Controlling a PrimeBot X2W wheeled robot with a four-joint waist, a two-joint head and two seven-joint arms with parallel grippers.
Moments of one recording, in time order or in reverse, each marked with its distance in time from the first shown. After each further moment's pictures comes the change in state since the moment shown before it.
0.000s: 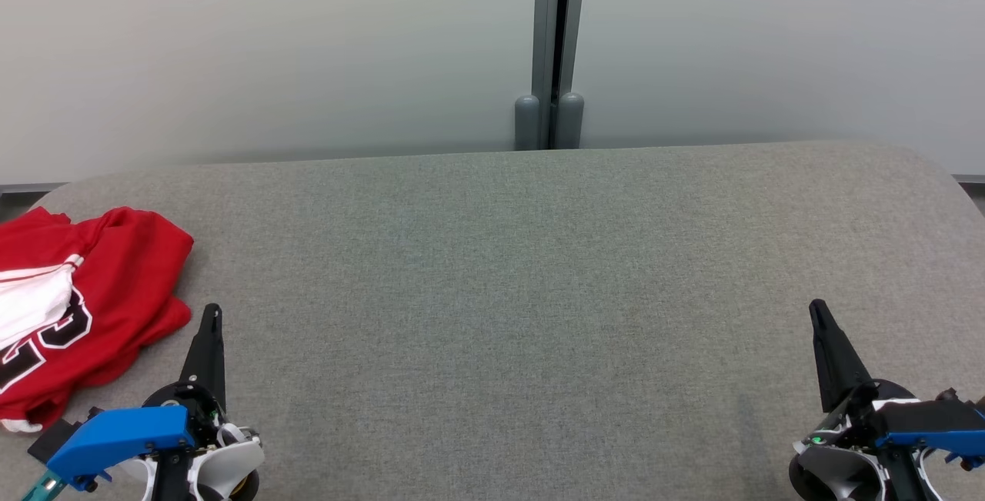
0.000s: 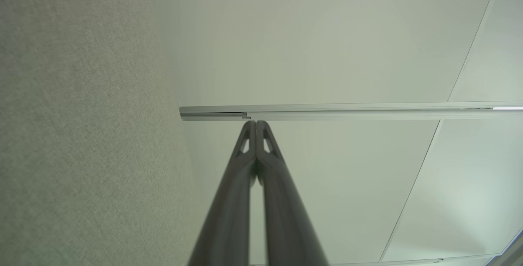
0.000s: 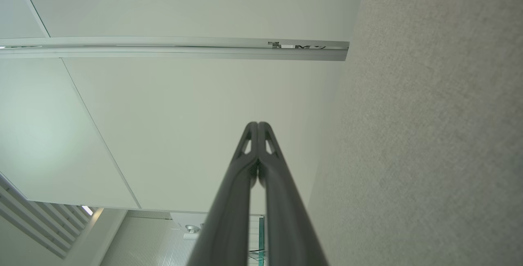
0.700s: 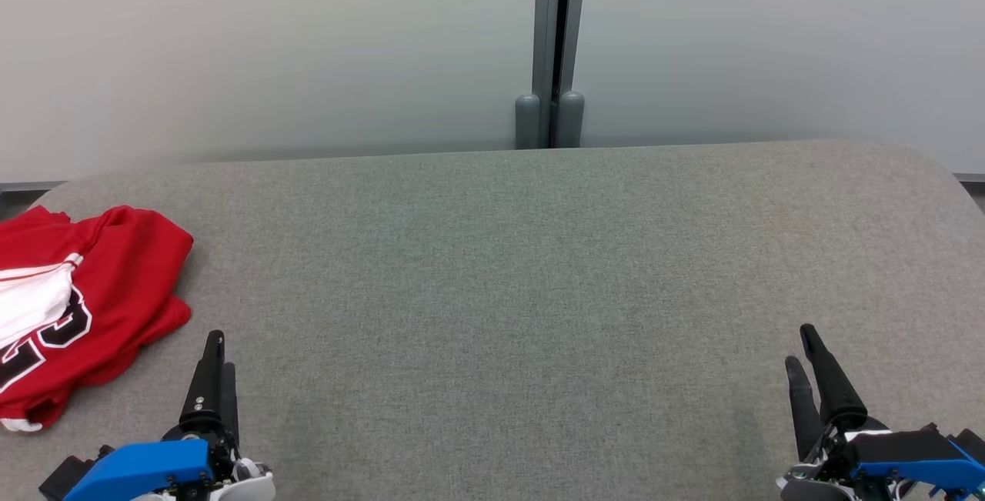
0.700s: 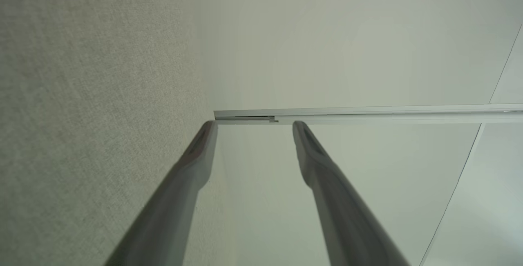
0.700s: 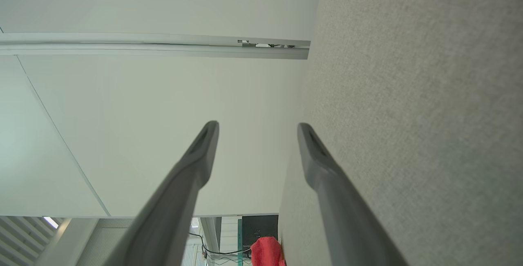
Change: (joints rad) left arm 0.065 -0.012 -0.016 0.019 0.047 0.003 -0.049; right arm 0.050 0.010 0.037 0.042 -0.039 -0.002 -0.049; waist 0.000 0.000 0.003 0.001
